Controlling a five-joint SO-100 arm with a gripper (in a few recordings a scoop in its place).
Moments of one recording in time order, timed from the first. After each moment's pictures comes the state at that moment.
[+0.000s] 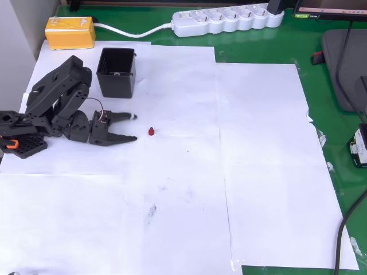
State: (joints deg) arm 1.6 141.7 15.7 -106.1 -87.2
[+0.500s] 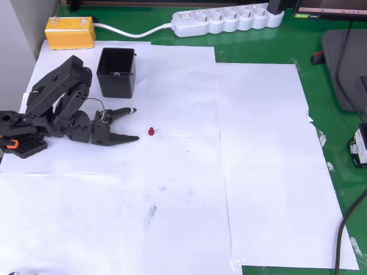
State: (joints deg) arm 1.2 140.8 20.8 -102.1 -87.7
